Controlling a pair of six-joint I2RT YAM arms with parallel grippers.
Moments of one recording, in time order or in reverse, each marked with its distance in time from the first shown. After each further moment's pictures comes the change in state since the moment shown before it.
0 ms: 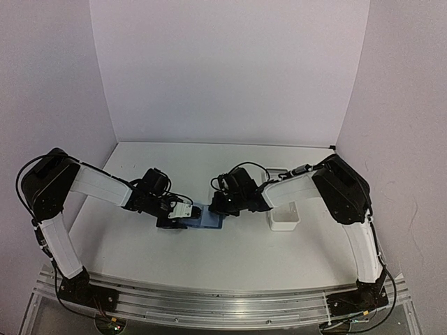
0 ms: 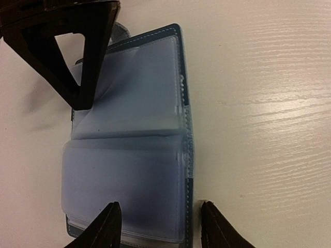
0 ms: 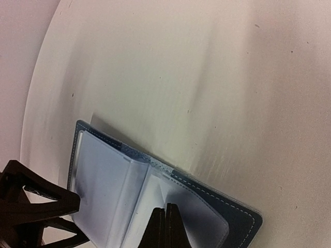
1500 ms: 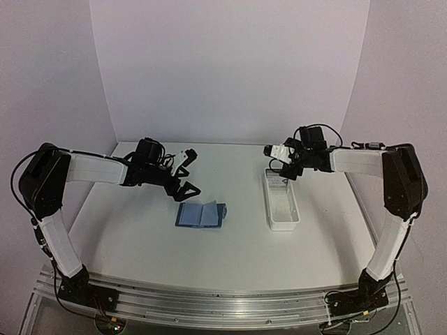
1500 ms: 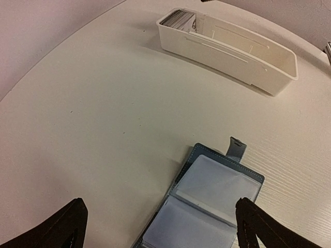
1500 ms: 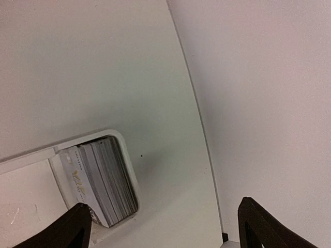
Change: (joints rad) left arm 0.103 -0.024 0.217 0.042 0.162 -0.732; right arm -0.466 -0.444 -0.171 -0.112 0.126 -1.786
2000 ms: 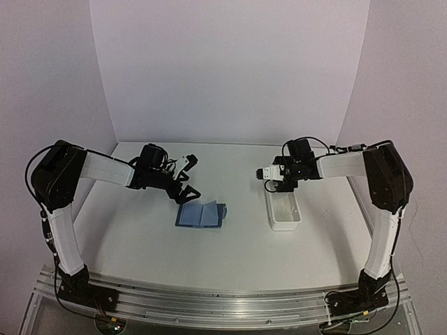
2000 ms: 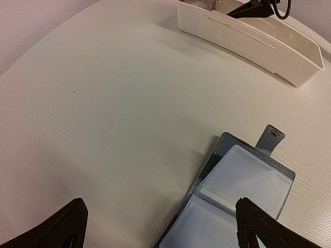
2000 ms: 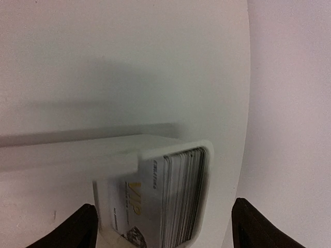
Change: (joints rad) left arm 0.029 0.140 0.027 0.076 -0.021 -0.006; right arm 0.032 0.161 0.005 -0.041 0.027 -0.310
